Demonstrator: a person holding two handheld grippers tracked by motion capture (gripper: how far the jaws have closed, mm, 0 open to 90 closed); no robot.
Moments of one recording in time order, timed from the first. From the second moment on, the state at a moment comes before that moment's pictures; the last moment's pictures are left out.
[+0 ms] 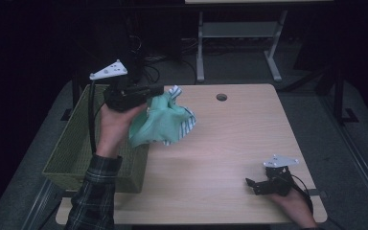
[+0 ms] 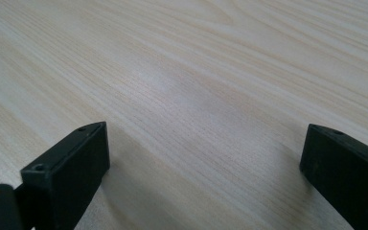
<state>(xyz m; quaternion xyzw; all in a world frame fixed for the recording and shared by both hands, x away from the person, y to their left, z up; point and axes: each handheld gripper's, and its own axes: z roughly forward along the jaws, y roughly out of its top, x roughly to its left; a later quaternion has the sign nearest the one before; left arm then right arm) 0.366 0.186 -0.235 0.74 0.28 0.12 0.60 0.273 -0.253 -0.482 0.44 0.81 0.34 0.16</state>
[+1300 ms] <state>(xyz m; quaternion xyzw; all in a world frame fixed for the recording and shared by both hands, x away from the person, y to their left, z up) 0.375 0.045 -0.327 0.80 0.26 0.09 0.54 0.272 -0.253 -0.482 0.44 0.82 0.34 0.16</state>
